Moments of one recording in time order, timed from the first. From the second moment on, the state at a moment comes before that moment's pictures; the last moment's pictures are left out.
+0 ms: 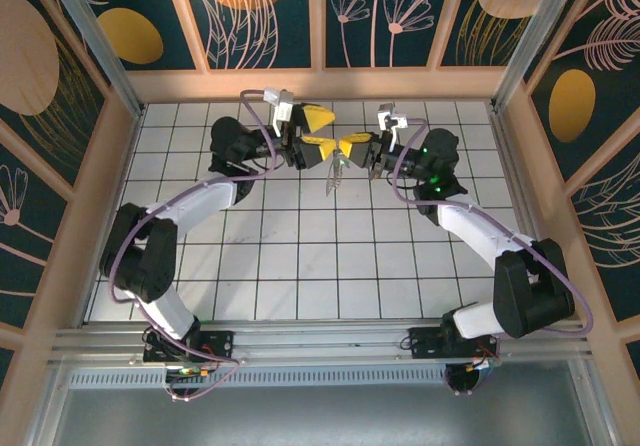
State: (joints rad) left arm -0.47 1.68 1.16 0.98 1.02 -0.63; right arm 0.36 1.40 0.88 0.68 -0.92 0.49
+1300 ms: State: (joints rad) left arm -0.42 1.77 1.49 0.39 0.83 -0.31; right arm 0.26 1.35 1.09 0.25 -0.94 0.25
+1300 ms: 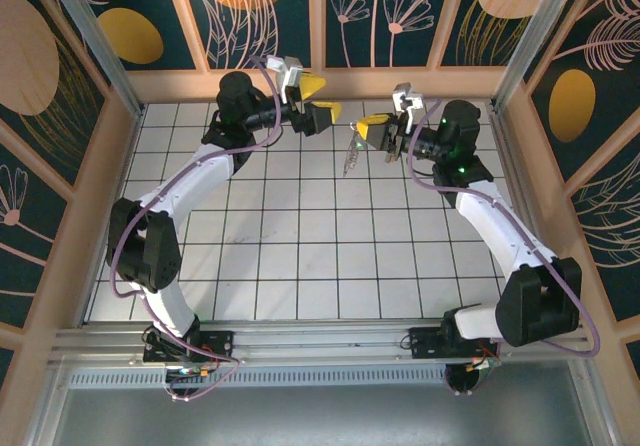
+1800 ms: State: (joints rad) left arm -0.42 1.75 1.51 0.19 0.93 -0.09; right arm 0.24 1.47 1.28 -0.04 -1.05 0.03
